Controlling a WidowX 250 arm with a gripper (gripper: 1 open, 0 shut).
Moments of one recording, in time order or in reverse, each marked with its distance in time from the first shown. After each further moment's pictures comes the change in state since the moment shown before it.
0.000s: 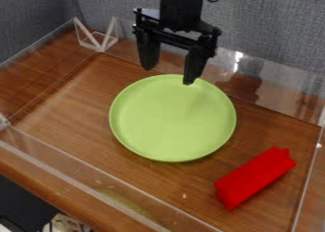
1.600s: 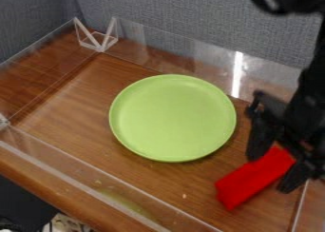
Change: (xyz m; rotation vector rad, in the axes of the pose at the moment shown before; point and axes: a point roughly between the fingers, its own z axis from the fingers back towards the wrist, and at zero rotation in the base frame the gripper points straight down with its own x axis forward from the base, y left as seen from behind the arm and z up) arm -0.048 -0.149 -0.046 0.117 -0.026 -0.390
